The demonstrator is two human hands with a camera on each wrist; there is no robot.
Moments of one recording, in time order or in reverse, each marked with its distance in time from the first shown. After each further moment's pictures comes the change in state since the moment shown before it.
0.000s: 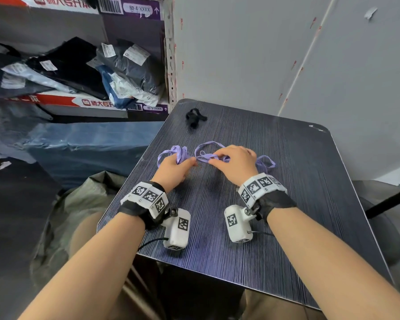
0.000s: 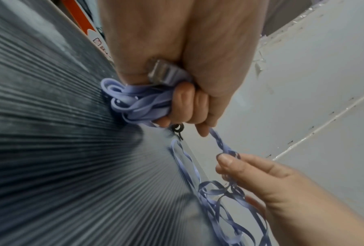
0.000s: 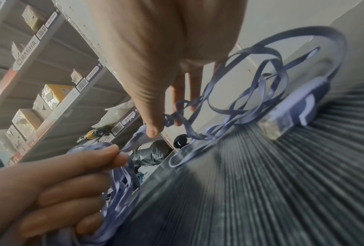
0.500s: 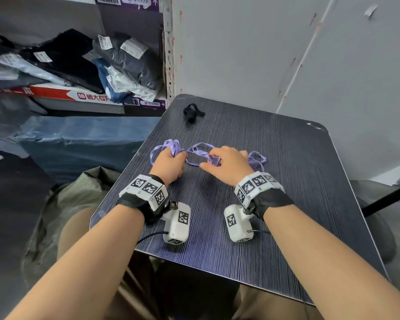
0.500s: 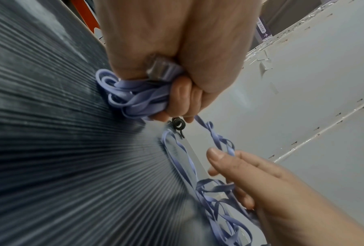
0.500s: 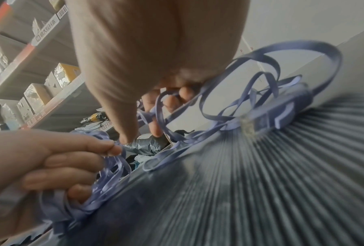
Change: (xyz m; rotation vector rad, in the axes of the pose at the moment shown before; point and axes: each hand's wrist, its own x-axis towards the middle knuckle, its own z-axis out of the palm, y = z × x) left_hand 0.007 -0.005 0.005 -0.081 0.118 -0.043; right_hand -0.006 -0.003 0.005 -0.158 -0.203 -0.065
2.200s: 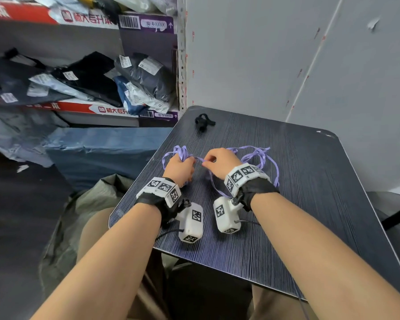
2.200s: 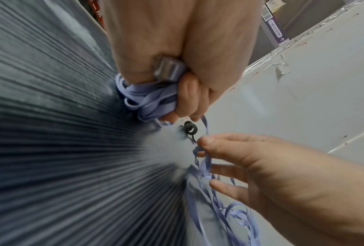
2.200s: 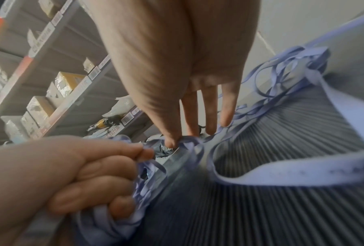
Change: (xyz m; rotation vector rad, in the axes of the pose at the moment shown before) left_hand 0.001 -0.004 -0.001 -0.052 0.052 -0.072; right_hand 0.021 -0.037 0.005 0.218 -0.070 0.054
